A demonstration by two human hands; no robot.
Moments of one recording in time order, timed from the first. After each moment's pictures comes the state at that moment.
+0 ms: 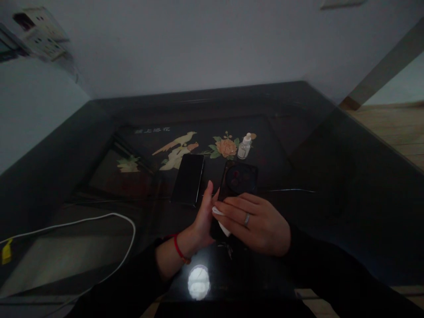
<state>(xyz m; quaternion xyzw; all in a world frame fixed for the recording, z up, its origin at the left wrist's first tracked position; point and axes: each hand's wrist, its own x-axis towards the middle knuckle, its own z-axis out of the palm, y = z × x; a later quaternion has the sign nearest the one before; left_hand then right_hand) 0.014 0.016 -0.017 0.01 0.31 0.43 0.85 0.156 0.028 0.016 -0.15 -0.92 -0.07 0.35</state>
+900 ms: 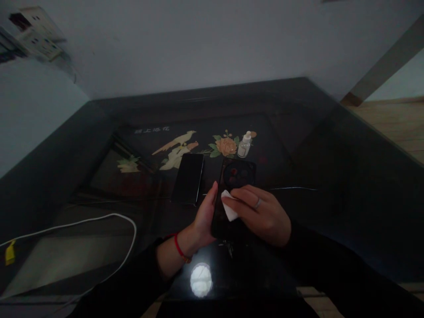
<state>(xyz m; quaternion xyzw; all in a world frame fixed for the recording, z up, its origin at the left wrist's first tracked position) 0.014 0.020 -0.015 -0.01 0.29 0.38 0.88 0.158 0.025 0.004 -0.23 -0.89 -0.04 0.38</state>
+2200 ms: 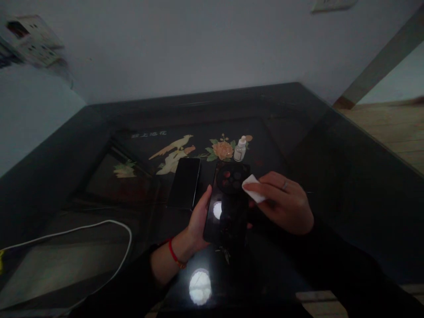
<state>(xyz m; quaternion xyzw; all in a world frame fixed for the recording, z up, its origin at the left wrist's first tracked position) 0.005 0.020 -0.016 0.05 0.22 0.35 0.91 0.201 0.048 0.012 -0.31 -0.86 -0.01 0.41</state>
